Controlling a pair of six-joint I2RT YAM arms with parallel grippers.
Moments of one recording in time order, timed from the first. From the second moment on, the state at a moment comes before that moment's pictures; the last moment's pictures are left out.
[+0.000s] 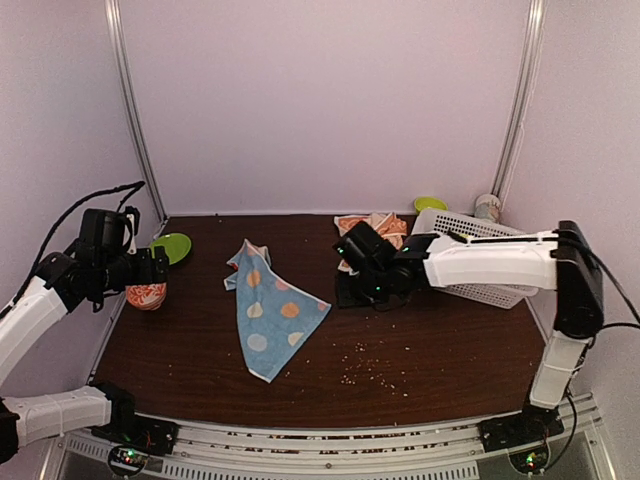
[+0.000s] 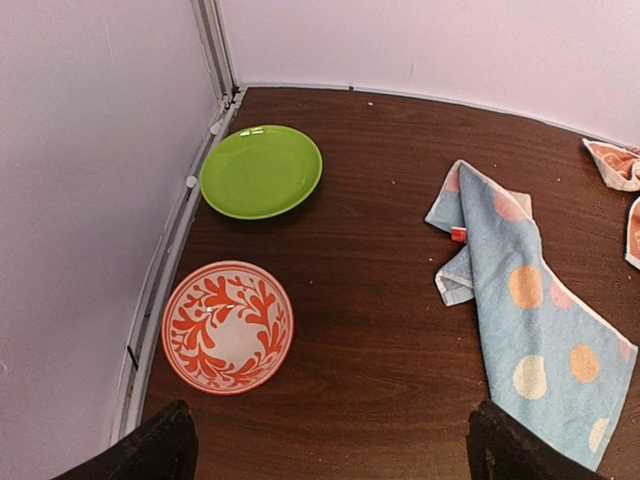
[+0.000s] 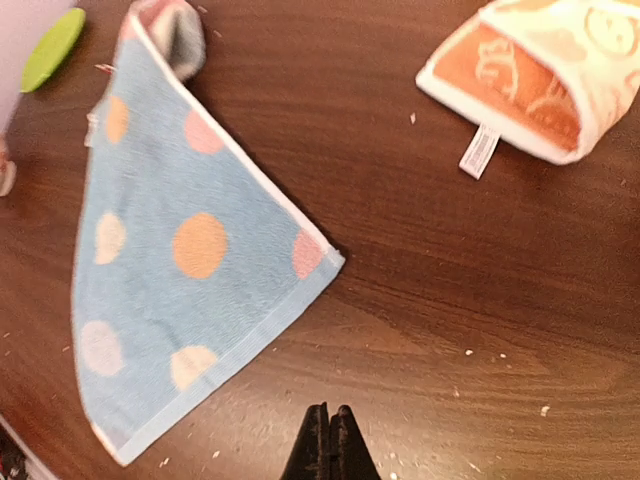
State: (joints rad) left arm -0.31 0.87 0.85 -0.63 -0.33 -0.27; right arm 0.95 1.86 1.39 -0.49 0.24 0.70
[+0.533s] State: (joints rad) left arm -0.31 0.91 0.85 -0.63 -0.30 -0.27; right arm 1.00 1.84 1.36 -0.50 0.25 0.63
